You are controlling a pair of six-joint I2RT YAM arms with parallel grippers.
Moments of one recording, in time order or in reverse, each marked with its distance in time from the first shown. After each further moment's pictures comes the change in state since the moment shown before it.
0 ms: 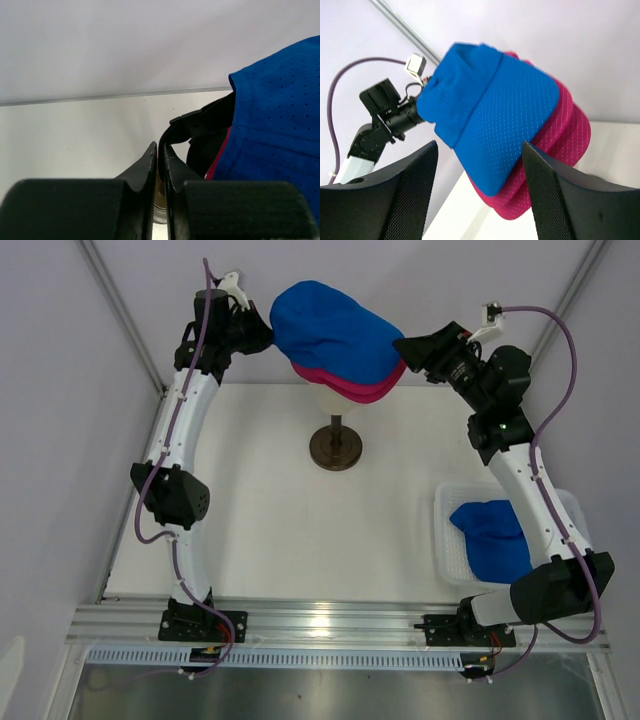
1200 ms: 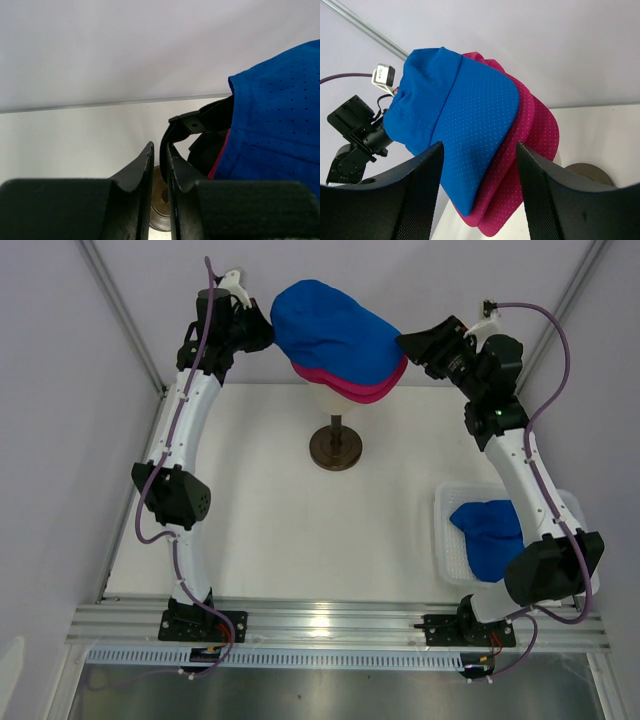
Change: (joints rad) left arm -0.016 0.000 0.000 0.026 -0.038 0.012; right arm -0.026 0.101 0.088 -0.079 0.037 0.041
